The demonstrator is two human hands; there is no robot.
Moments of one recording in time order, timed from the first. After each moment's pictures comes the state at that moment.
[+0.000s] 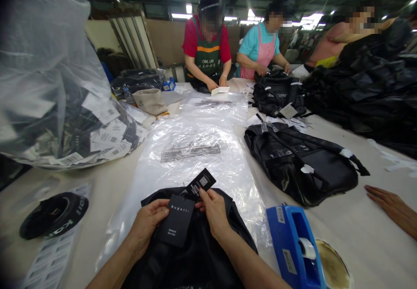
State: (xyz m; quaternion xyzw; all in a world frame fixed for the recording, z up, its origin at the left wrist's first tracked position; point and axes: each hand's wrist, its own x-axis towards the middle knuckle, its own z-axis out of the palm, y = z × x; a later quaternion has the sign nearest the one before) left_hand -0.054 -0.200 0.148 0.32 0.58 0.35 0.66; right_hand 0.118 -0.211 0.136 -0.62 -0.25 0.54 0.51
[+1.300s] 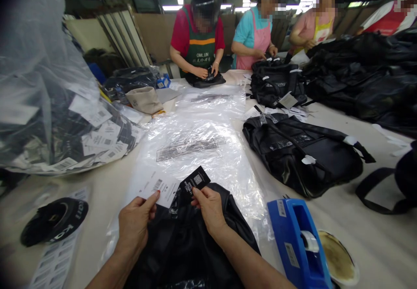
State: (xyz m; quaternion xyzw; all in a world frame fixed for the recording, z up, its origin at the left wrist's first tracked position) left_hand -0.040 -0.186 0.168 0.33 0.71 0.46 0.41; right_hand 0.116 -0.209 0.138 -0.61 -0.25 0.53 0.53
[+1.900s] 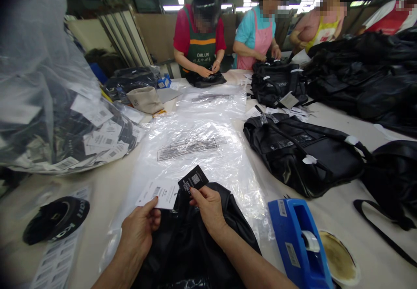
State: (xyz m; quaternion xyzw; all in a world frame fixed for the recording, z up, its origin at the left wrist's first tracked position) left_hand -0.034 -0.198 0.172 0.13 0.70 0.48 0.52; right_hand 0.115 -0.211 0.145 -0.59 -0.30 0.52 0.54
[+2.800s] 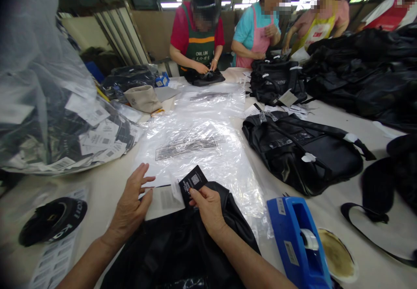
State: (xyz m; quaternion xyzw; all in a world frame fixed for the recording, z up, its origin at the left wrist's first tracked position) left_hand -0.065 -0.169 0.180 0.69 0.54 0.39 0.29; right_hand 0.117 -0.214 0.141 -0.58 -0.30 0.53 0.54
